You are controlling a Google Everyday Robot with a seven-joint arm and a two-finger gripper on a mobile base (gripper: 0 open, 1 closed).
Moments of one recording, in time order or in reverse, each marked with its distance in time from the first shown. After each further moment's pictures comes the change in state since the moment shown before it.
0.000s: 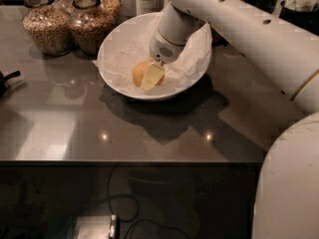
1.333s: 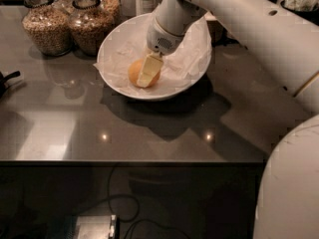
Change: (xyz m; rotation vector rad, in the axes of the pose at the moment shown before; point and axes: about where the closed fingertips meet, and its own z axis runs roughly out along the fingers) arm -0.019 0.001 -0.022 0.018 -0.032 -0.050
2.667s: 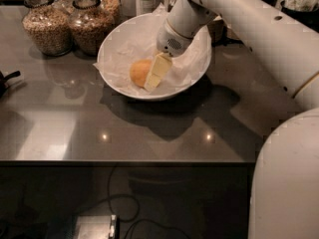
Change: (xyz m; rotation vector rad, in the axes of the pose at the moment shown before) arm 0.024 -0.008 0.003 -0.055 -0.035 0.063
